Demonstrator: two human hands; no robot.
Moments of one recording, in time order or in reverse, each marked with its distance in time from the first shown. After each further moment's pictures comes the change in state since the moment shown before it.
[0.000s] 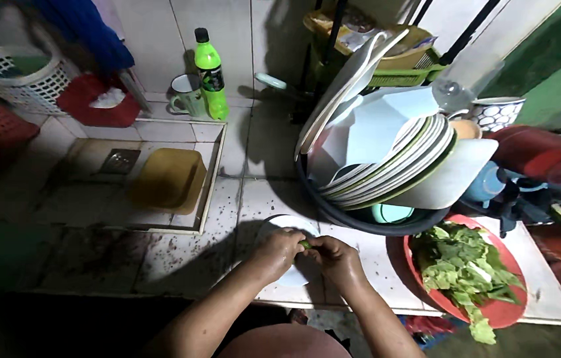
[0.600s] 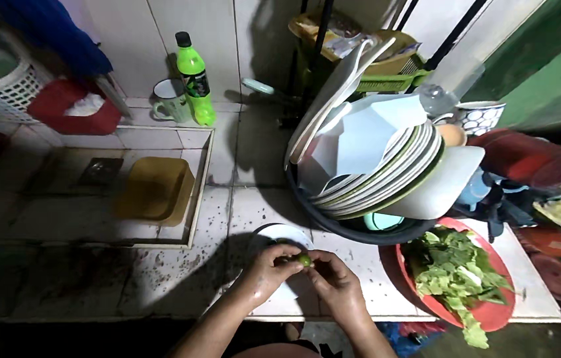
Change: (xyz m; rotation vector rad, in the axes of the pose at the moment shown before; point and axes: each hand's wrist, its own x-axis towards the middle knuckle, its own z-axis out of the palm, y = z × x) left_hand -0.010 -0.003 0.003 -0.689 -0.010 -0.301; right_hand -0.023 -0.001 0.005 0.417 0.117 0.098
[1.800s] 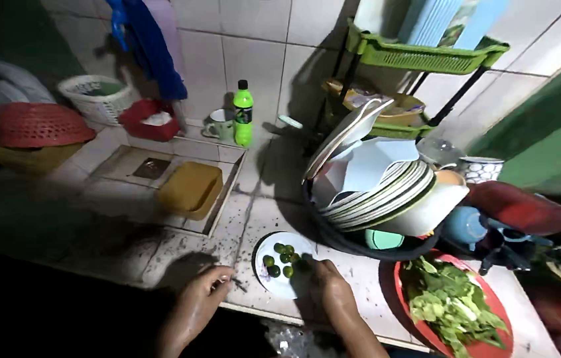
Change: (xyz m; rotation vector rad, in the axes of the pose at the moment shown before) left_hand -0.116 -0.049 -0.038 0.369 0.470 -0.004; right_hand 0.011 -0.017 -0.006 -0.922 -0.278 0.038
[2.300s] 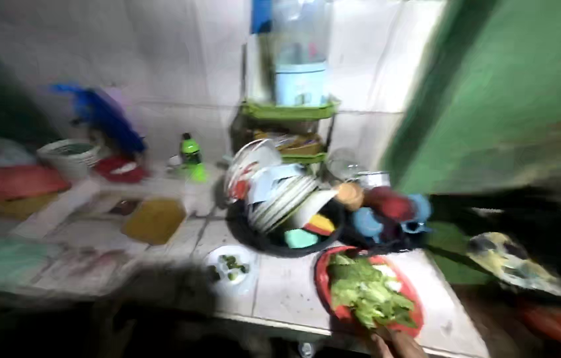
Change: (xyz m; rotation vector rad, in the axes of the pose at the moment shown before) left_hand -0.087 -0.008 0.012 0.418 0.425 0.012; right_hand -0.170 0.193 -0.114 0.116 0.446 -0.112
